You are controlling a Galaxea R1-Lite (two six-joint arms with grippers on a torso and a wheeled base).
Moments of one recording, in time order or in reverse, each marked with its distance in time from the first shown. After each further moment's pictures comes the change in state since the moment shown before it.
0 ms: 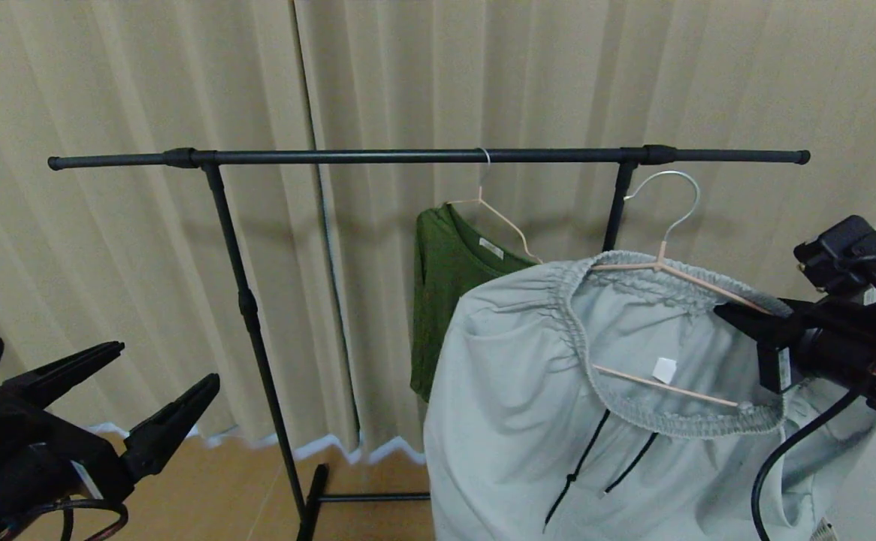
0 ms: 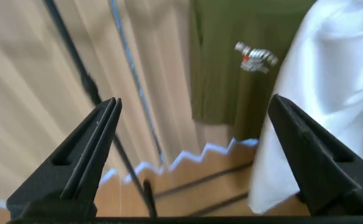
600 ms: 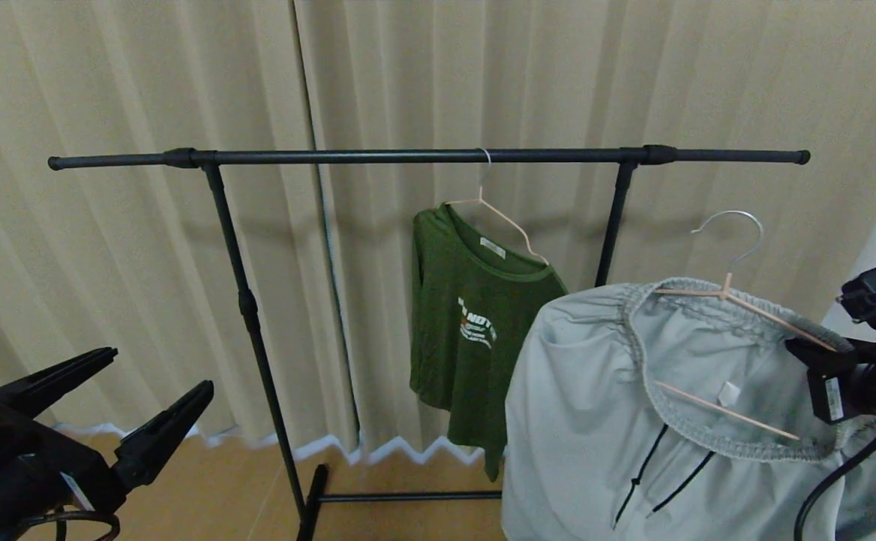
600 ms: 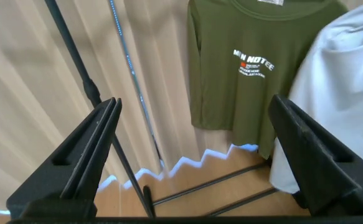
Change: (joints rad) left arm 0.002 -0.024 0.019 0.002 0.000 -0.001; right arm -0.193 -0.043 0.126 -0.013 -0.111 0.001
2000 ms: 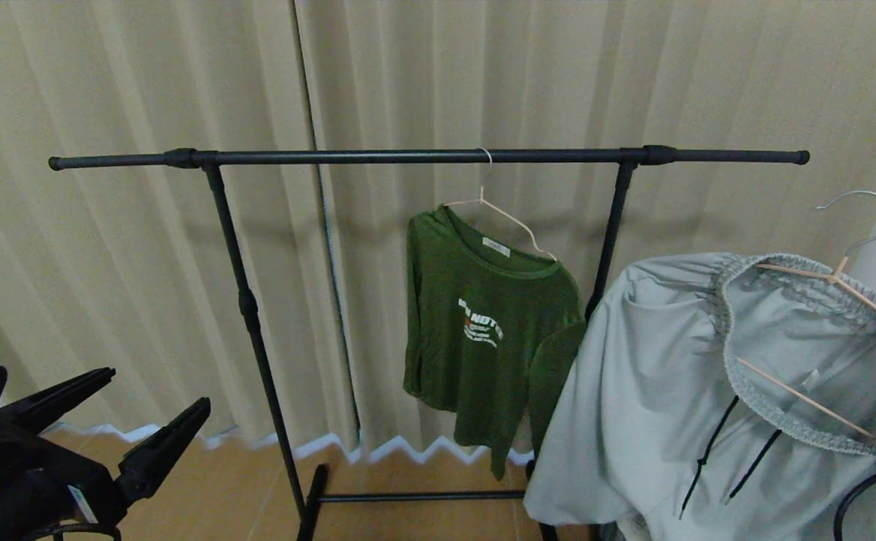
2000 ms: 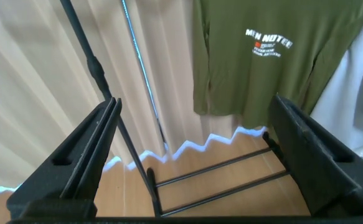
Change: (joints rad) left arm 0.035 0.014 0.041 -0.005 0.001 -0.008; right arm -0.265 -0.026 0.149 -0.290 0.037 0.041
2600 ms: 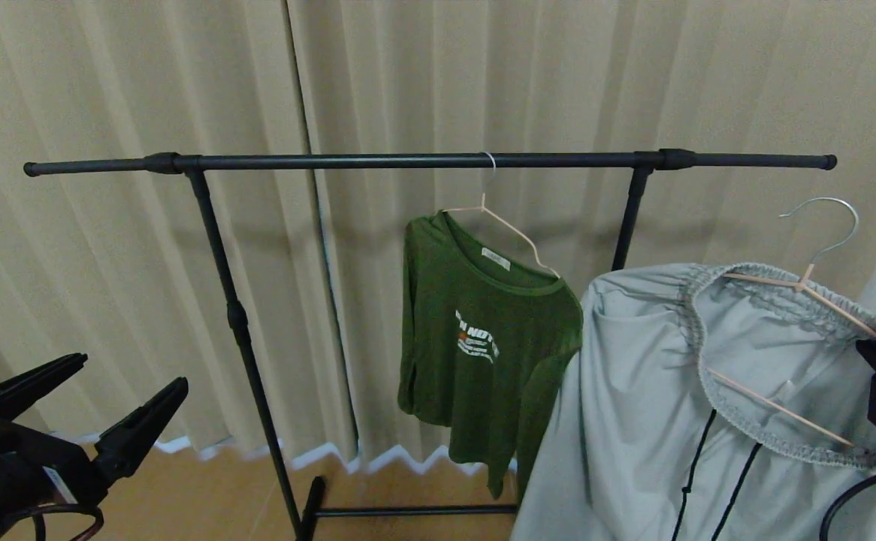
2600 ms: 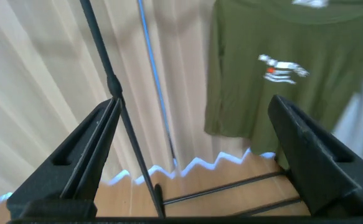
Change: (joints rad) left arm 0.061 -0.027 -0.022 0.002 -0.003 0.000; right arm 0.096 -0.017 0.021 0.004 -0.001 0.001
